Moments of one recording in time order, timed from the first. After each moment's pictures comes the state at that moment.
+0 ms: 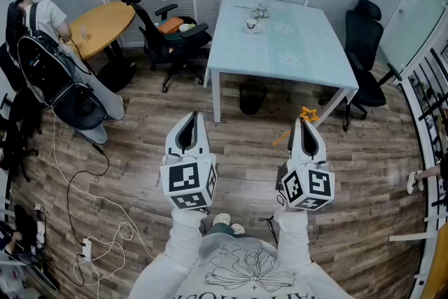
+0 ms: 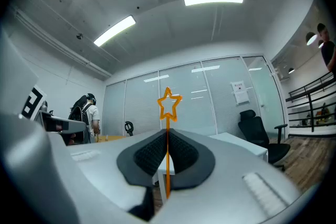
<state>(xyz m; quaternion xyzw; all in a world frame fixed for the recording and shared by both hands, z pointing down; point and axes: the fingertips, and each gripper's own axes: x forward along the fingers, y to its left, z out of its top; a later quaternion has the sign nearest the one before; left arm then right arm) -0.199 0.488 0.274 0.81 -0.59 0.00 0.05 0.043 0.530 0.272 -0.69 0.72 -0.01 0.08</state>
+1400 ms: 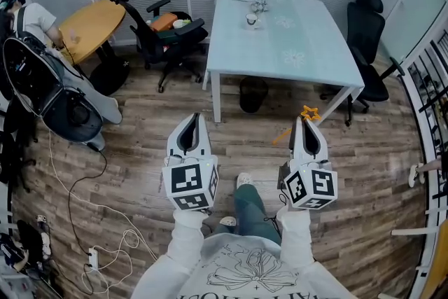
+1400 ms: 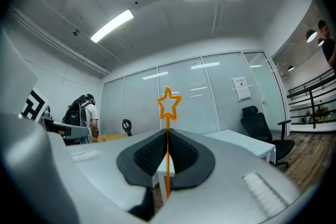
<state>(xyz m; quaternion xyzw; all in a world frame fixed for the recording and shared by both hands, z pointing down) -0.210 0.399 0.313 0.82 -0.57 0.03 0.06 0.026 0.448 0.299 -0.69 0.72 -0.02 0.08</state>
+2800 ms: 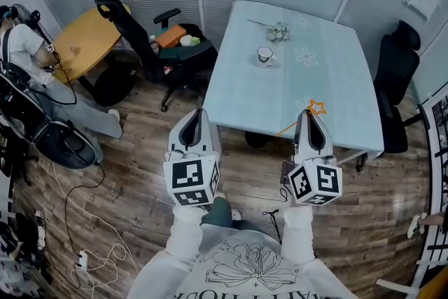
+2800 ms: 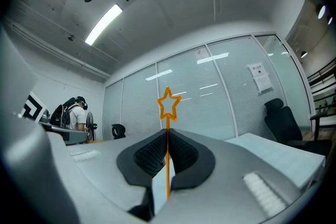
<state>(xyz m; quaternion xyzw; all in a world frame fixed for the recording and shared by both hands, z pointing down) -0.099 0.080 0.309 0.78 -0.62 0.04 0.05 0.143 0.095 0.290 -0.64 0.76 -0.02 0.10</state>
